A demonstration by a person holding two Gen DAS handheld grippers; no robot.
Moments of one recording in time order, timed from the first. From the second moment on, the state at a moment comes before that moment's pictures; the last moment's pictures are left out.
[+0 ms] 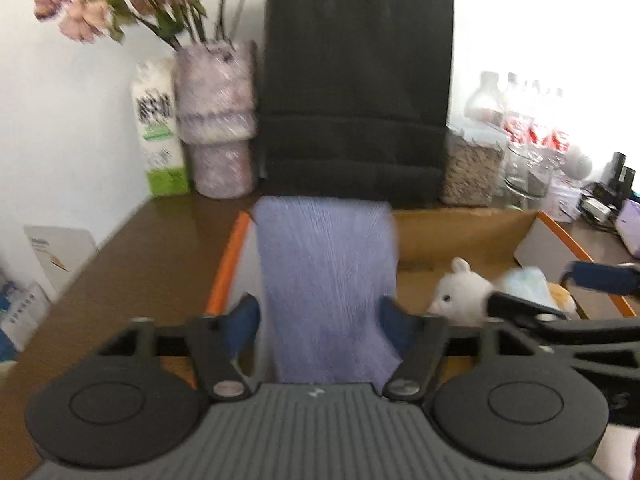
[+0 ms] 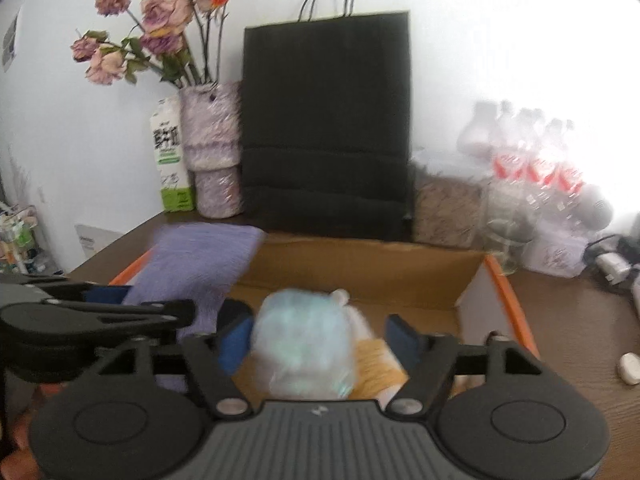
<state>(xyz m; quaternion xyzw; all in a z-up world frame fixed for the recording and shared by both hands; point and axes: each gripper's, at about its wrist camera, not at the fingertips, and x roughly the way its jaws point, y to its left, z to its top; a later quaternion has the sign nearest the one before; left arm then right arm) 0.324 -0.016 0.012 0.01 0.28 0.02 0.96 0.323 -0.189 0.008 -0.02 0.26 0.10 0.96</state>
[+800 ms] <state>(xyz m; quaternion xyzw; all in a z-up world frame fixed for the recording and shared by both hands) 0.239 0.002 0.079 0.01 0.20 0.03 0.98 0.240 -0.218 0.067 -0.02 0.20 0.10 0.98</state>
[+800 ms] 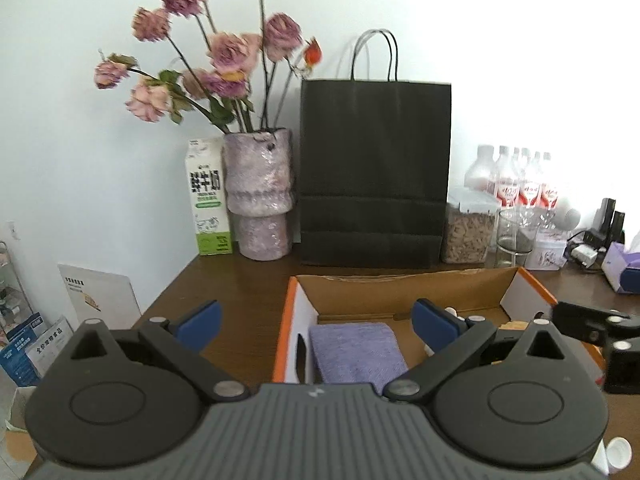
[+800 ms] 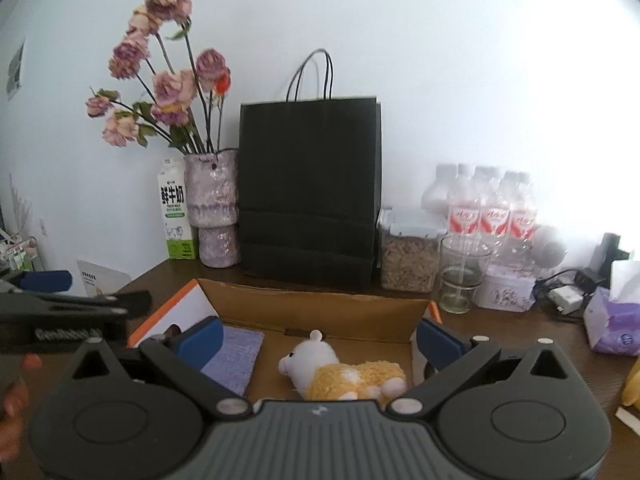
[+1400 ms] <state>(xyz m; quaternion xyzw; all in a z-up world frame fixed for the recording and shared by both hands) 0.139 0.062 0.026 -0.02 0.22 0.07 0.97 0.133 -0.273 0.011 0.00 0.25 0.07 0.97</state>
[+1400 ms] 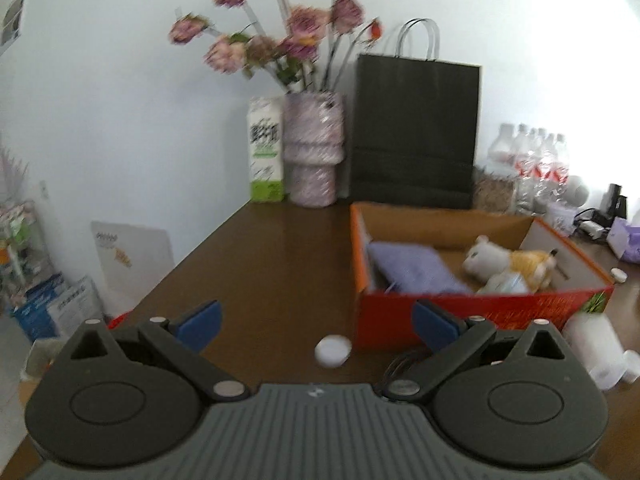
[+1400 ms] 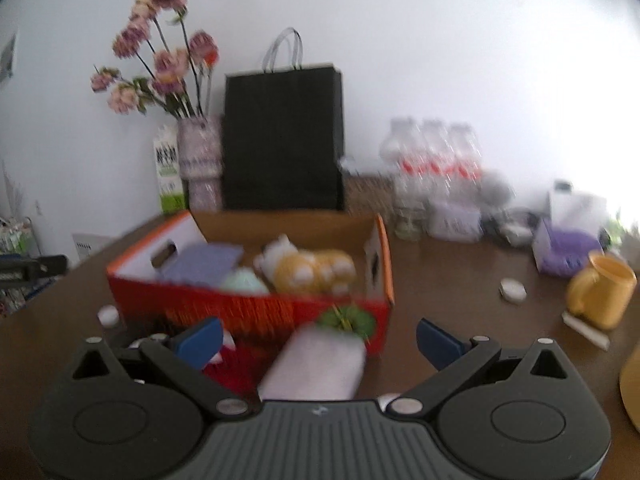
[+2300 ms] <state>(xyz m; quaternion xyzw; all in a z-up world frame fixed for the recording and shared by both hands) 0.121 0.108 -0.007 -0.05 0.28 0.12 0.95 0.162 -0.310 -0.059 0.00 0.35 0.02 0.94</state>
